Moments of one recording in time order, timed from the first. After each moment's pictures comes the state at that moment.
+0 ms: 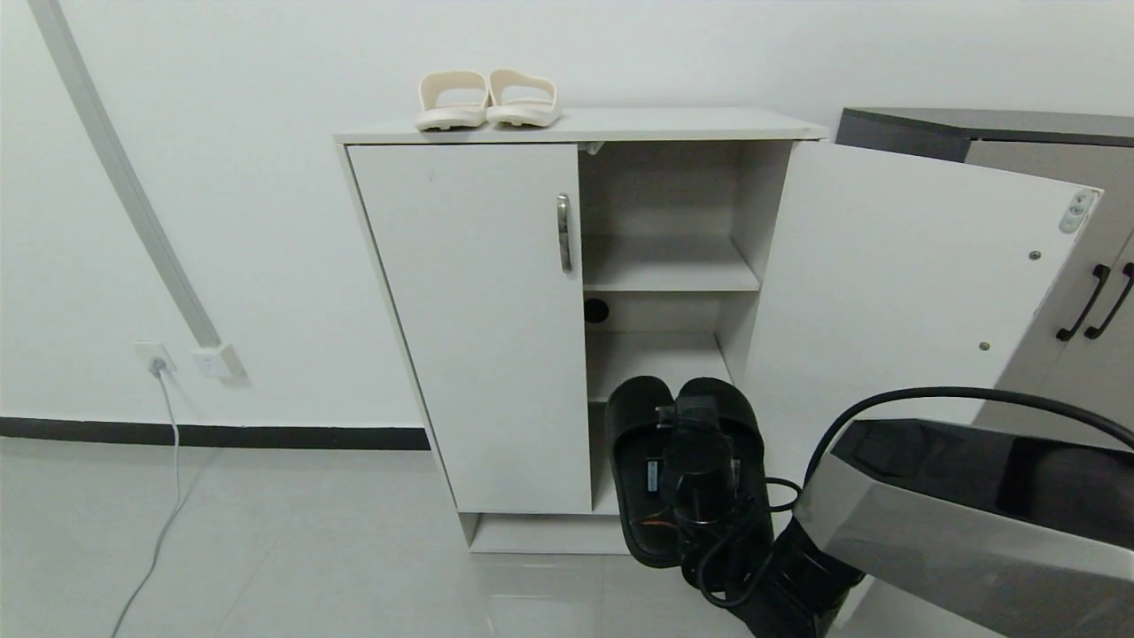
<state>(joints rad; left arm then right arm) 0.00 0.00 0.00 0.00 -0.01 0.03 0.78 2.38 -1.00 -1.20 -0.80 0.14</state>
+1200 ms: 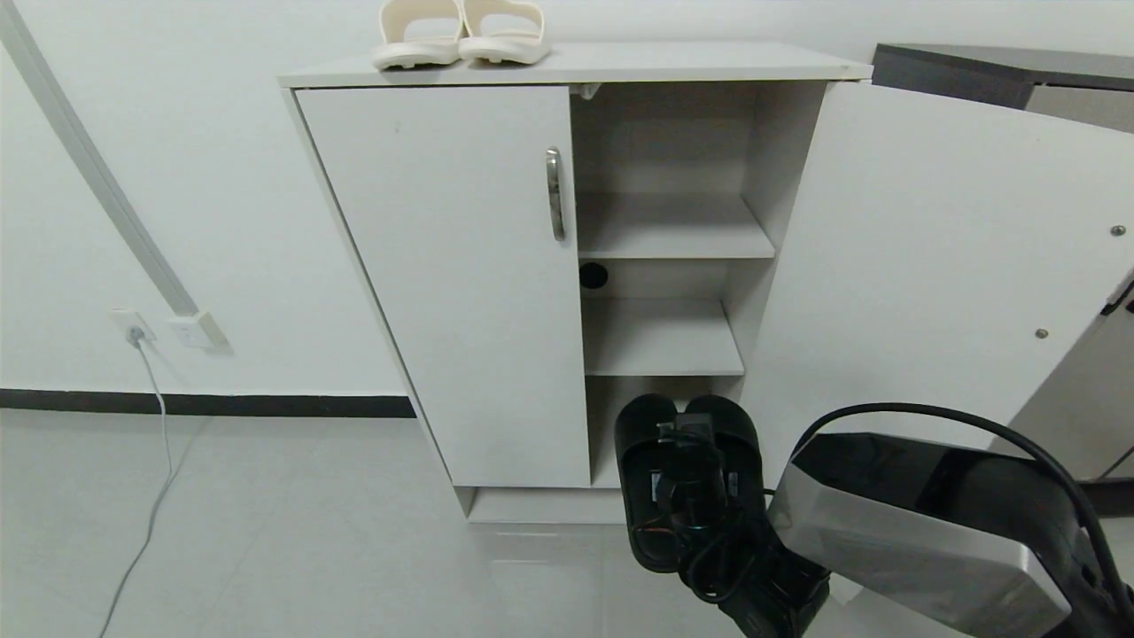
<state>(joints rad) 0.00 0.00 0.00 0.00 -0.02 0.03 0.75 2.50 -1.07 -1.20 -0.80 0.14</state>
